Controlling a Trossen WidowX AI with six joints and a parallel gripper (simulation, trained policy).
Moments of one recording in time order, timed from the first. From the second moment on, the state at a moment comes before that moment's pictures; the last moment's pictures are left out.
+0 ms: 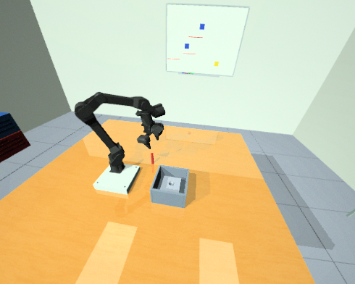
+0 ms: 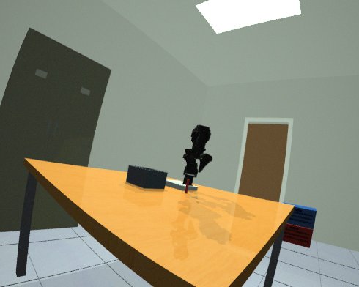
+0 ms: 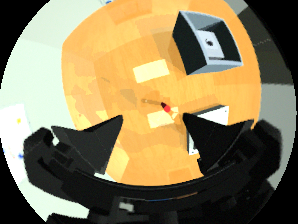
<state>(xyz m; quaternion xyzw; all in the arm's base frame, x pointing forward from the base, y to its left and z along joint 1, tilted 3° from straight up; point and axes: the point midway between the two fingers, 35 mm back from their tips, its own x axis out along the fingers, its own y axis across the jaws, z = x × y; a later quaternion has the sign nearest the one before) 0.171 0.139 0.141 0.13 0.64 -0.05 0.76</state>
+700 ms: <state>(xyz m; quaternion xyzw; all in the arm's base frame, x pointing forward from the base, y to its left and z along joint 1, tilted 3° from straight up) 0.175 0.120 0.046 0.30 0.61 -0.23 0.70</state>
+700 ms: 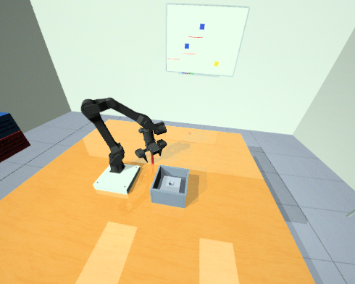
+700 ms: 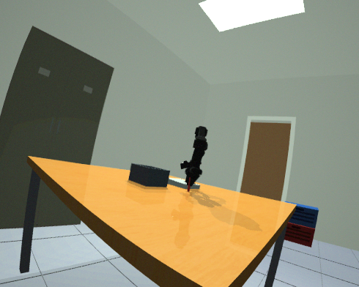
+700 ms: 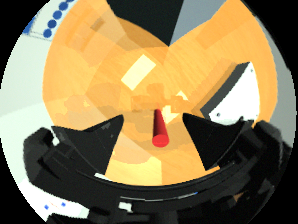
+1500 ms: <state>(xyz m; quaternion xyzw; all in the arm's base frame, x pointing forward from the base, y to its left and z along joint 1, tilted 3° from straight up) 0.180 0.109 0.044 0.34 0.61 -0.27 0.67</state>
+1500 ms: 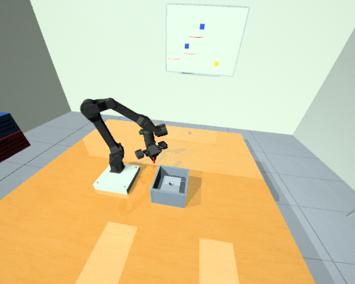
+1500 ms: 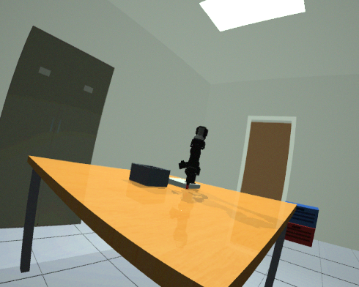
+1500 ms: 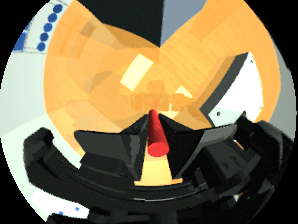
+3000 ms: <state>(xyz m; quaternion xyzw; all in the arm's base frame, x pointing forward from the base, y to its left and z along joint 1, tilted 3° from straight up) 0.288 -0.021 0.132 0.34 0.48 -0.34 0.74</state>
